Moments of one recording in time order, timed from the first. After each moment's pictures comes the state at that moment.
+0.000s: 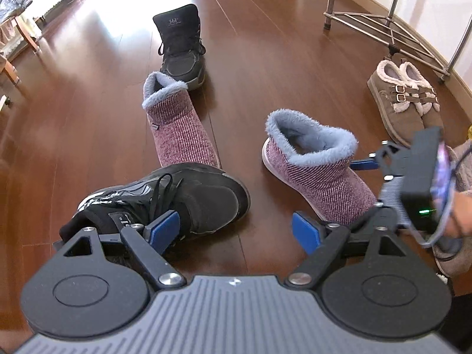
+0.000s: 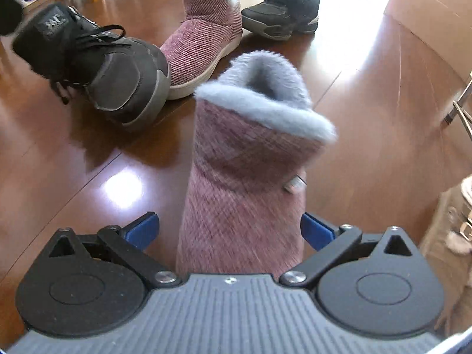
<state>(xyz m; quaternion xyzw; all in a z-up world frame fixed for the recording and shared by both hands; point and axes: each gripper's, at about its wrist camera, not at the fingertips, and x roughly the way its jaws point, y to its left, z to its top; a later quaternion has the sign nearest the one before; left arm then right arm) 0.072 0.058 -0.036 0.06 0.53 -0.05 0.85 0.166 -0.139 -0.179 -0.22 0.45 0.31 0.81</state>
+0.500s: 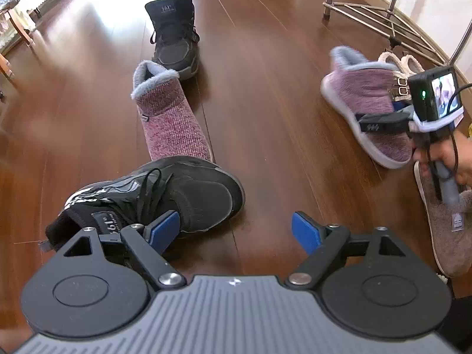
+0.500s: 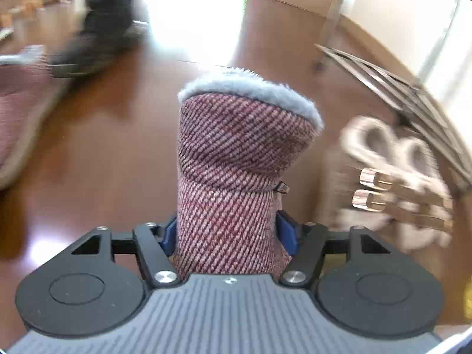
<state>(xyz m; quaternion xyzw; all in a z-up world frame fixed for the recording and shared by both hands) 0.087 0.055 -0.056 0.05 0.55 -0.06 0.83 0.274 -0.240 -0.175 -0.12 0.46 0.04 0.88</state>
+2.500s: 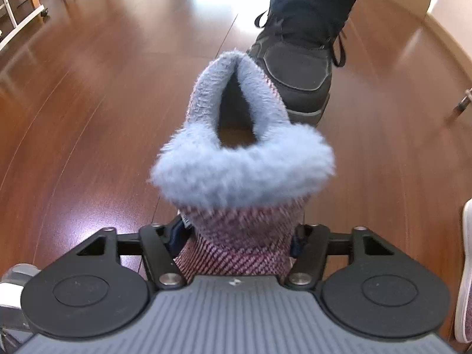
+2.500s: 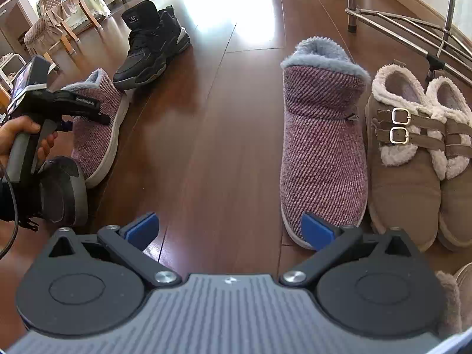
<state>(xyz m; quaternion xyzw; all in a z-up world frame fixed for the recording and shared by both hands) 0.274 0.164 -0.198 -0.15 0.49 0.10 0.85 0.217 -0.252 -0.141 0.03 0.50 0.17 0.85</state>
